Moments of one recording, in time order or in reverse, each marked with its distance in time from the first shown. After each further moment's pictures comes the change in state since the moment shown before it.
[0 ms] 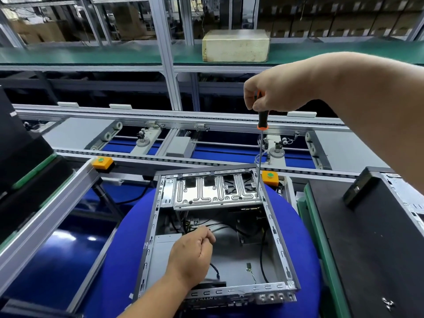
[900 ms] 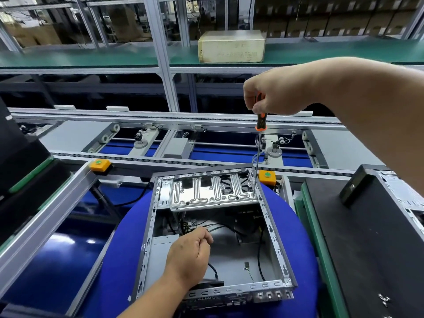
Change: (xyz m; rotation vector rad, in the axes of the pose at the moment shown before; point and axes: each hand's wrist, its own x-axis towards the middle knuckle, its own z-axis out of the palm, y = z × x) left_hand -0.001 0.000 0.002 0.018 0.001 0.022; right_hand -0.011 0.011 0.006 0.059 0.049 0.005
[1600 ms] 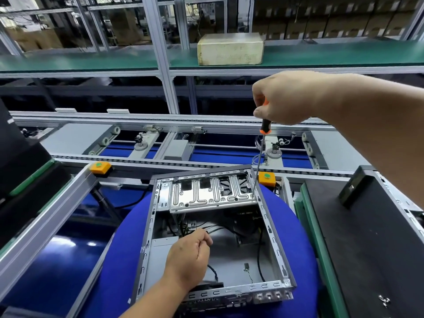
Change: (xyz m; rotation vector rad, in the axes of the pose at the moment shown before) left_hand -0.001 0.001 0.000 0.008 0.007 0.004; right_hand -0.019 0.001 0.010 -0.131 0.140 0.078
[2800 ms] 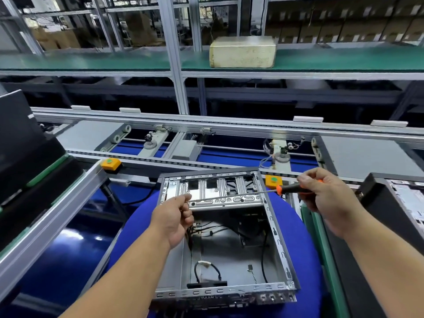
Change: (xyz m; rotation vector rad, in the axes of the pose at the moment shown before) left_hand 0.074 0.004 -0.058 -1.274 0.190 -0.630; right_hand -0.125 -0.003 0.172 1.536 0.163 0.603
